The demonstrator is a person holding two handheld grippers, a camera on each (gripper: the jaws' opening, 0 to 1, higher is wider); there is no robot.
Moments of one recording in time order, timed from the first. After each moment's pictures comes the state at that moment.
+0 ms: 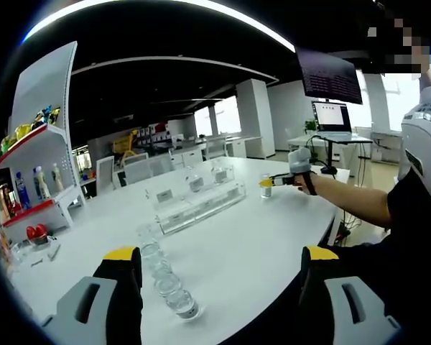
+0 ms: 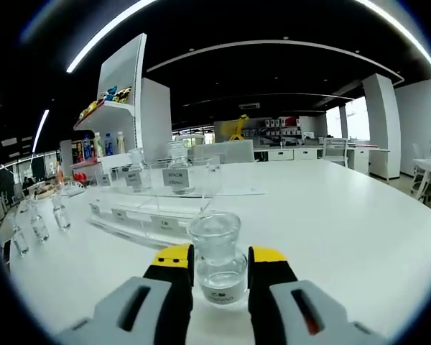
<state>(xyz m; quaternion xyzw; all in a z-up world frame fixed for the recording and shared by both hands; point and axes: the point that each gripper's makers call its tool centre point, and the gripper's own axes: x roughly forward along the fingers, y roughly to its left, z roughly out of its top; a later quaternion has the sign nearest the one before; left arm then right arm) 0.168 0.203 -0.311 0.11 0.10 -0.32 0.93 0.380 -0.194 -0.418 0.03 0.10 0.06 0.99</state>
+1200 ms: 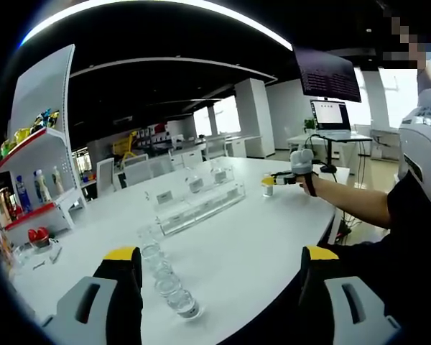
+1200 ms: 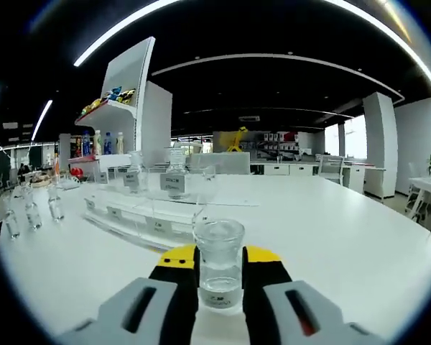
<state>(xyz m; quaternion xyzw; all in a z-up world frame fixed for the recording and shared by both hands) 0.163 0.206 -0.311 0.12 0.10 -0.32 0.94 0.382 -0.211 -0.412 -0.02 0.06 0.05 1.00</state>
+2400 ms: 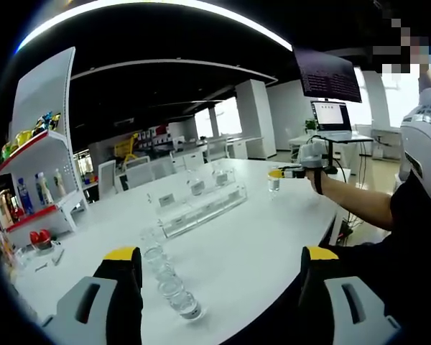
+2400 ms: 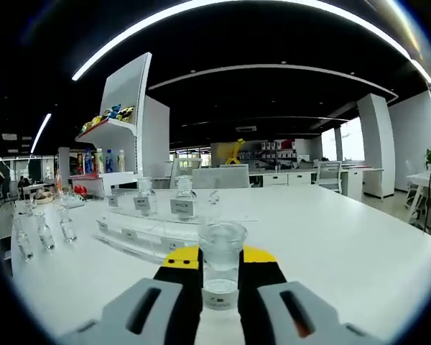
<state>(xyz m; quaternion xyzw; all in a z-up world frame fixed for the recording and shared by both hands) 0.164 0.205 -0.304 0.12 0.09 -0.32 0.94 0.344 -0.207 -0.364 0.02 0.03 0.04 1.00</state>
